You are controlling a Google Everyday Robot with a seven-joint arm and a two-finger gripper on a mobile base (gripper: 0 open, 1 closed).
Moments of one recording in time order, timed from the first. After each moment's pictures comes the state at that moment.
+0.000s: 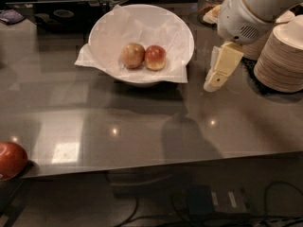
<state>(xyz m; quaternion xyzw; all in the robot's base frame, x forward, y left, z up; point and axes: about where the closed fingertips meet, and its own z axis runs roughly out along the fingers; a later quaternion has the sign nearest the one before) 0.541 -0.141 0.966 -0.65 0.71 0.00 0.27</state>
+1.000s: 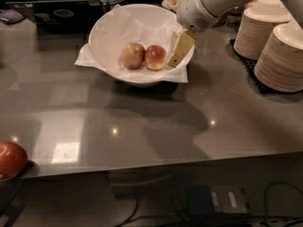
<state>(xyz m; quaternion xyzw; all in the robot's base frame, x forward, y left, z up) 0.634 -0.051 0.963 -0.69 0.62 0.06 0.37</state>
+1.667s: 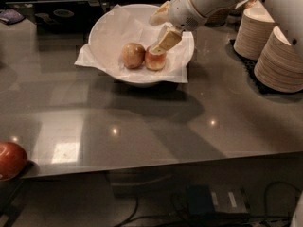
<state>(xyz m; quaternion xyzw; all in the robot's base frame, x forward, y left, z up) 0.661 -0.030 0.953 -0.69 0.61 0.09 0.38</state>
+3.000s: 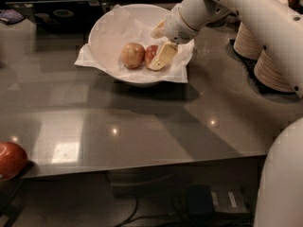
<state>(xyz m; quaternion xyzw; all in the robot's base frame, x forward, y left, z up) 0.690 -0.032 0.890 -0.68 0.65 0.10 0.33</state>
